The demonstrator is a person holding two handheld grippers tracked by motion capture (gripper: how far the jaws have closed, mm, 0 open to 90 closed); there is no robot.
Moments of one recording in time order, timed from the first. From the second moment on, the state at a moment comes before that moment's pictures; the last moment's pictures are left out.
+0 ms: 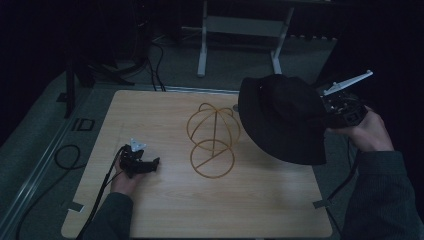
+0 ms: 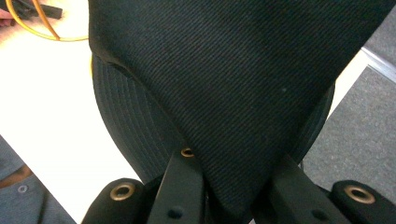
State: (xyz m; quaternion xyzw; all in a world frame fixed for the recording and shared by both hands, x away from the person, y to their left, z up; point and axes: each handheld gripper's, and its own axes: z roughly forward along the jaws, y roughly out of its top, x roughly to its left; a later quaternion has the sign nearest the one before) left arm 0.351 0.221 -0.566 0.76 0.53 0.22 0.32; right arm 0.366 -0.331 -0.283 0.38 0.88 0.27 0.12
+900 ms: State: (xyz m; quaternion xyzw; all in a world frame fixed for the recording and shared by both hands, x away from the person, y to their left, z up) left arm 0.351 0.221 -0.566 0.76 0.53 0.22 0.31; right arm 0.360 -0.319 -0.263 0.34 0.89 0.29 0.12
